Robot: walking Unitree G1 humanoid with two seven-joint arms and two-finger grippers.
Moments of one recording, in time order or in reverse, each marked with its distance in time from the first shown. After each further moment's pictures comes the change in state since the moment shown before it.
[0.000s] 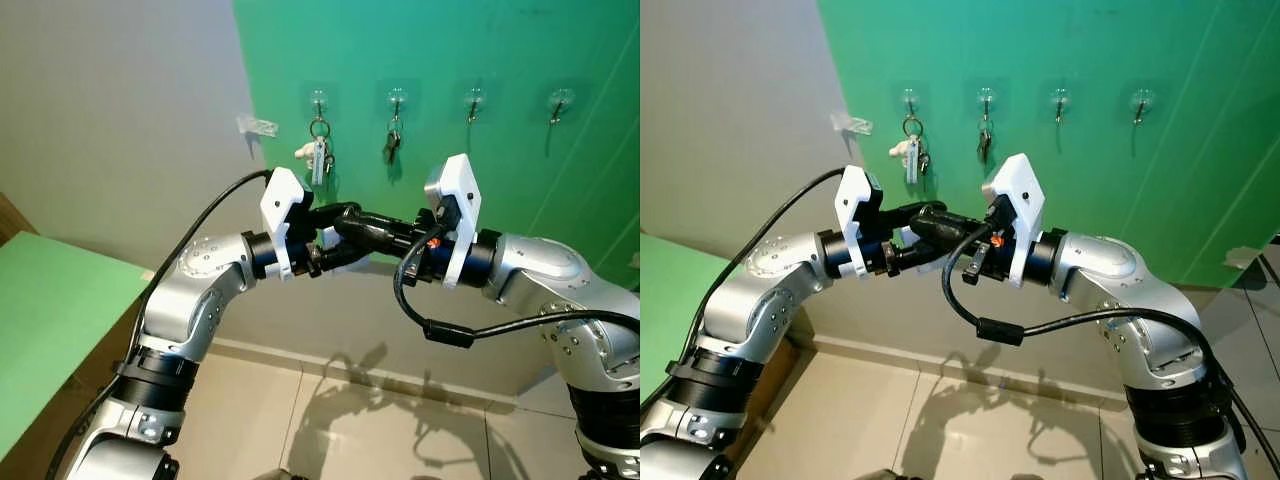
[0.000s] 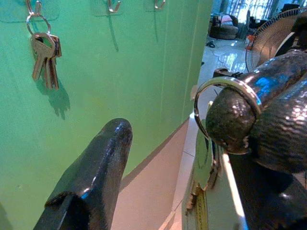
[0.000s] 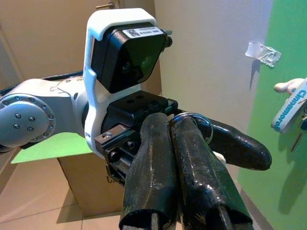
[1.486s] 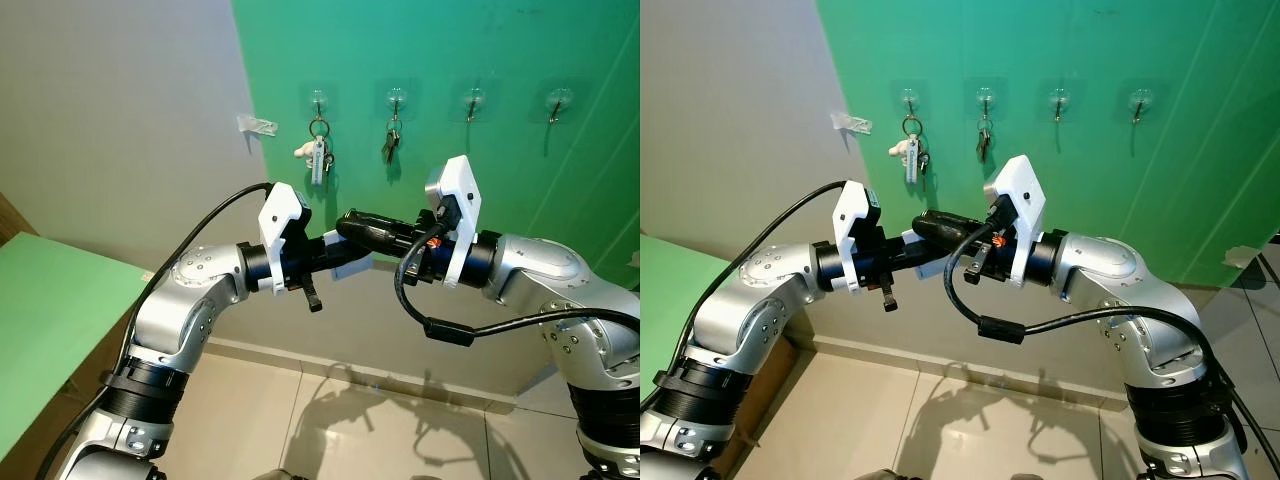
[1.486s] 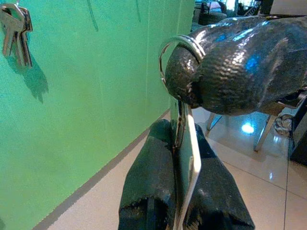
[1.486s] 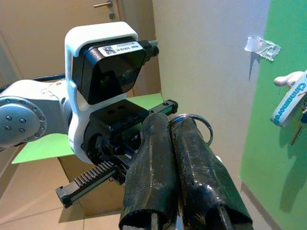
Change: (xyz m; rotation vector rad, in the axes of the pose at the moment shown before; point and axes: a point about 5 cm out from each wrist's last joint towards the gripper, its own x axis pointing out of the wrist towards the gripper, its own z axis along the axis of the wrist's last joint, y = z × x) left arm -0.009 -0.007 -0.009 -0.010 0.054 -0.059; right arm -0.001 -0.003 -0.003 0.014 0.009 -0.010
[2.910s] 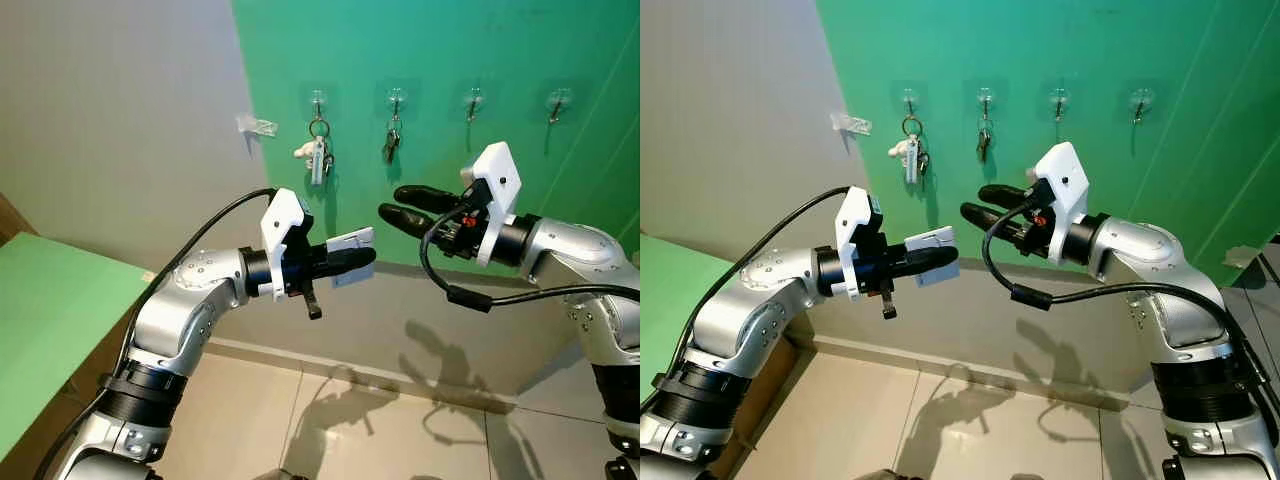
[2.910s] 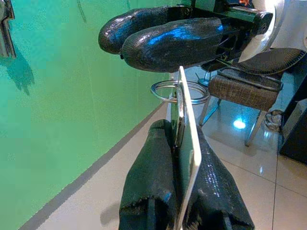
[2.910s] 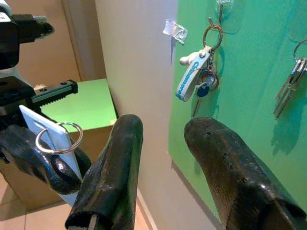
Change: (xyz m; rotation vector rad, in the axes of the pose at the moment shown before) left arm 0.000 -0.004 -0.003 -0.010 0.019 -0.032; right arm -0.028 -0.043 -0.003 -0.097 0.069 -0.208
